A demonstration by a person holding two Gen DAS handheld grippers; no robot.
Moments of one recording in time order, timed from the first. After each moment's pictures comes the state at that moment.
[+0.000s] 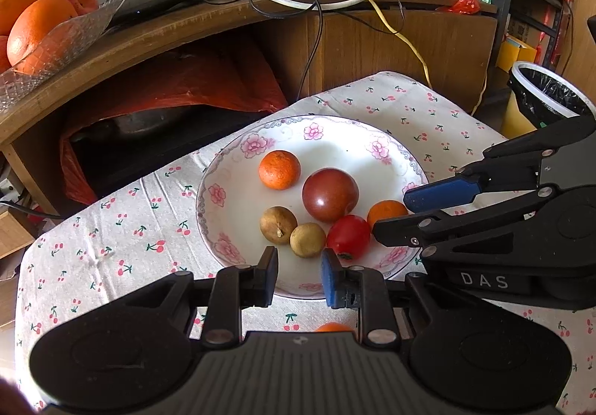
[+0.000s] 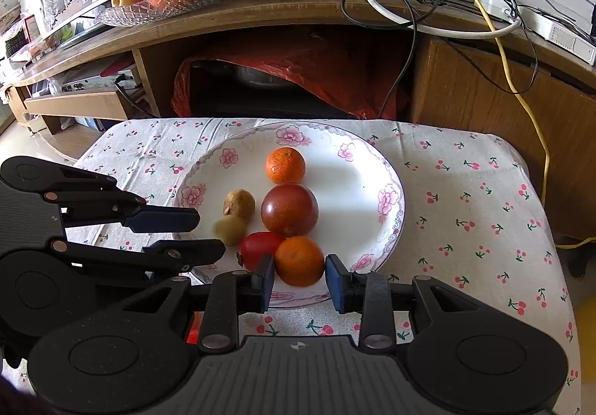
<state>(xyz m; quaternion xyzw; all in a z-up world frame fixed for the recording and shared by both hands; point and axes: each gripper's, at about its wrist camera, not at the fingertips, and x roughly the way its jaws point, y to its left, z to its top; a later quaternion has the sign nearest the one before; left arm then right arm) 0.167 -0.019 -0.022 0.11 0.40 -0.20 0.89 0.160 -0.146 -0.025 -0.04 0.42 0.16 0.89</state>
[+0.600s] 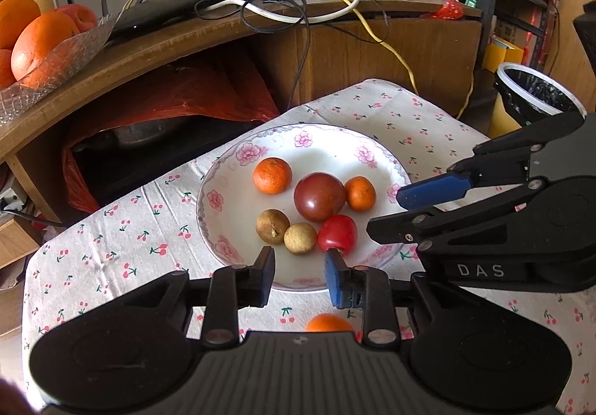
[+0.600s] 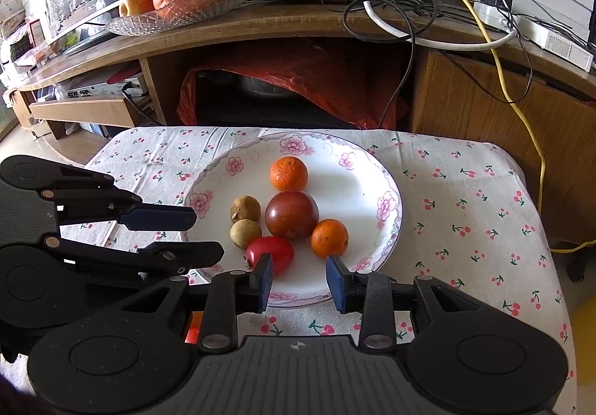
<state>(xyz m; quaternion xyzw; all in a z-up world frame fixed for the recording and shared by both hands) 0.153 -0.015 -0.011 0.12 0.39 -0.22 0.89 0.149 -0.147 -0.017 -0.04 0.41 0.17 0.90</state>
